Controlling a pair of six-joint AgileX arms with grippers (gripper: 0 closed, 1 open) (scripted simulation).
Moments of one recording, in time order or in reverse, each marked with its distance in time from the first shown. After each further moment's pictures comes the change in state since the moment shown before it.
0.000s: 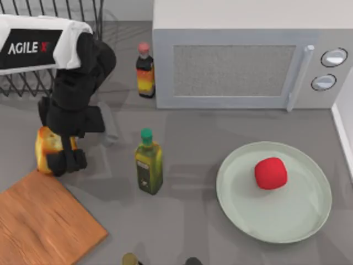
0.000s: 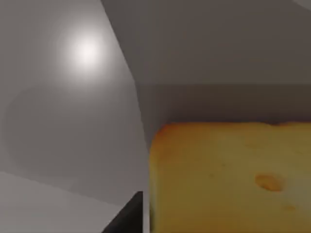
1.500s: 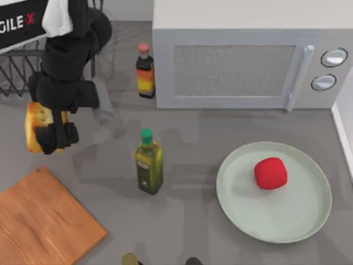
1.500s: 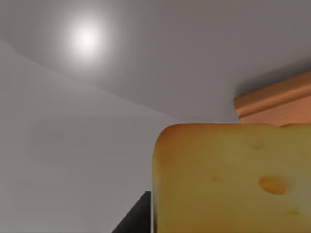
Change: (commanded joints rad) left arm -0.007 -0.065 0.164 -0.235 -0.002 0.001; right arm 0.000 0.000 0.000 0.000 0.000 0.000
